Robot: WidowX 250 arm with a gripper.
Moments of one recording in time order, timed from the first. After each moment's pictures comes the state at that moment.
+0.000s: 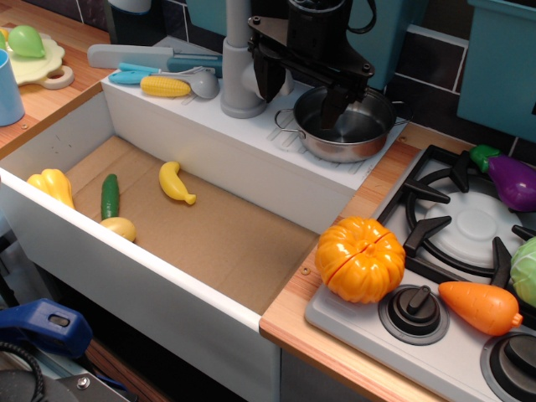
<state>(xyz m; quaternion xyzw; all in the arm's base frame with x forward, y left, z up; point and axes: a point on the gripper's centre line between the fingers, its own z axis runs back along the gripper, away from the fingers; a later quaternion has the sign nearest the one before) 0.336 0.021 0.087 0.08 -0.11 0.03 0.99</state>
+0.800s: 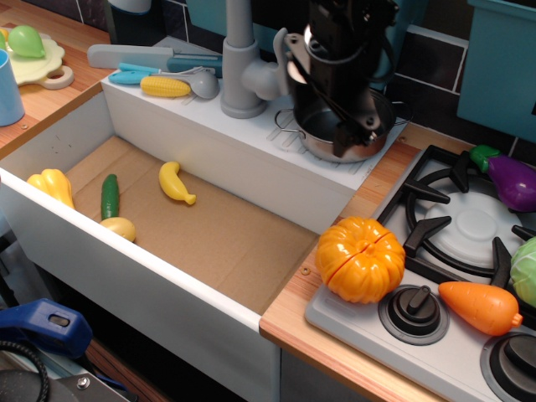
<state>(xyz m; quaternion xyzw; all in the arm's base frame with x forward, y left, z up) 0.348 0.001 0.067 0.11 -0.21 -0.23 0.95</state>
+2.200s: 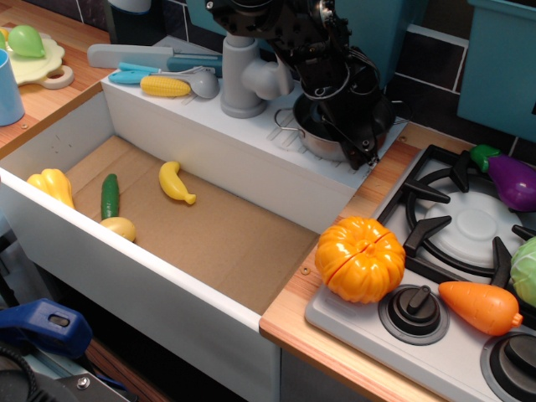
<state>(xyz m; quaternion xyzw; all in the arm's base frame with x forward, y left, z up) 0.382 -0.001 0.017 0.00 -0.24 -0.25 0.94</state>
